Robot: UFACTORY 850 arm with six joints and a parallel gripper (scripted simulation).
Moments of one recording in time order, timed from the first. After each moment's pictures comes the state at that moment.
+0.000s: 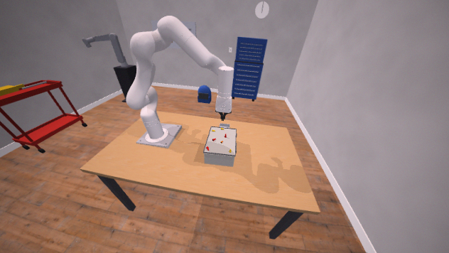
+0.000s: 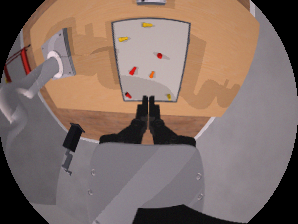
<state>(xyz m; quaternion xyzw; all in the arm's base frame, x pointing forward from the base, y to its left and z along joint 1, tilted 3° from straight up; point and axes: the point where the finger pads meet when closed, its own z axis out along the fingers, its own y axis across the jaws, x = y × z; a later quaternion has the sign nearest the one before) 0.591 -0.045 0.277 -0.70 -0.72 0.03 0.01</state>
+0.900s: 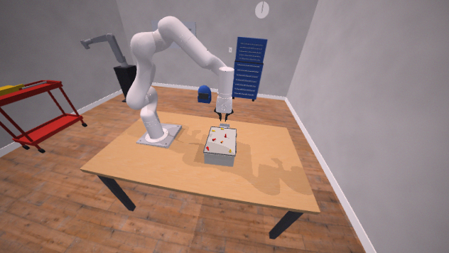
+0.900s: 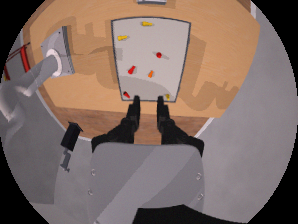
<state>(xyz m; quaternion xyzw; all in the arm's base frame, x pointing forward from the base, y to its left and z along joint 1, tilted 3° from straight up) 0.594 -0.048 0.274 -0.69 -0.73 0.03 0.01</state>
